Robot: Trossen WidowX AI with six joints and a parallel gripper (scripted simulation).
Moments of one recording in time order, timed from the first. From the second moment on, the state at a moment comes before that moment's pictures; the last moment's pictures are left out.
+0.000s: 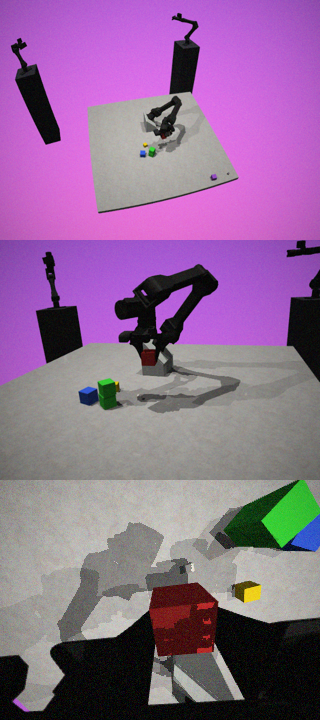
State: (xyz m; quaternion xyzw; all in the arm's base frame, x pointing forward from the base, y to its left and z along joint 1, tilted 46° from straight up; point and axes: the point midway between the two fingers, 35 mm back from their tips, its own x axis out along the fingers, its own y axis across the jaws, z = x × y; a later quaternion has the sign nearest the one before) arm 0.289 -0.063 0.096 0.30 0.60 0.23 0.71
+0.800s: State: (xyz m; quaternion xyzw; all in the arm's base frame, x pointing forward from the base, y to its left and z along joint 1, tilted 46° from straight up) arm 0.343 -0.135 0.034 0.30 0.60 0.23 0.71
